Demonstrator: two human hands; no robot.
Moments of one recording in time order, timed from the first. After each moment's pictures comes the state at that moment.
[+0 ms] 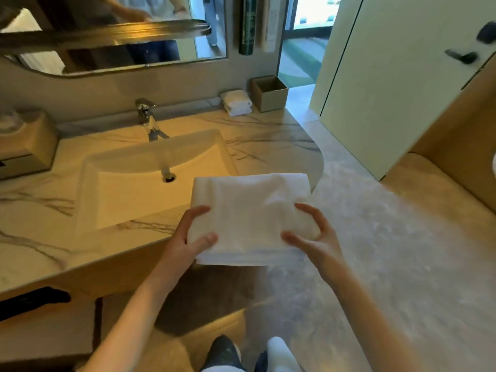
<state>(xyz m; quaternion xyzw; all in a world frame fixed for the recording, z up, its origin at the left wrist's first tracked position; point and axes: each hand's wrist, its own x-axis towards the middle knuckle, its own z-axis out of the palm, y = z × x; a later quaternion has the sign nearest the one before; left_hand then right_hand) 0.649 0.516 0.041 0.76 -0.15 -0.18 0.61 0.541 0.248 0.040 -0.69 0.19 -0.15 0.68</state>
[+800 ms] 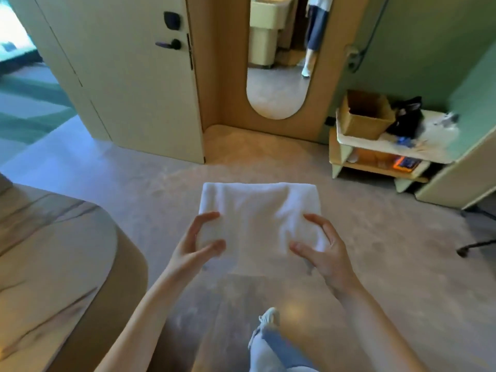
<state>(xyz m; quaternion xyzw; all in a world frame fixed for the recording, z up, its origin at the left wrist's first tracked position) 0.568 0.132 0.050 0.58 -0.43 -0.48 0.50 0.296 0.074 0.043 -0.56 0.50 -0.45 0.47</state>
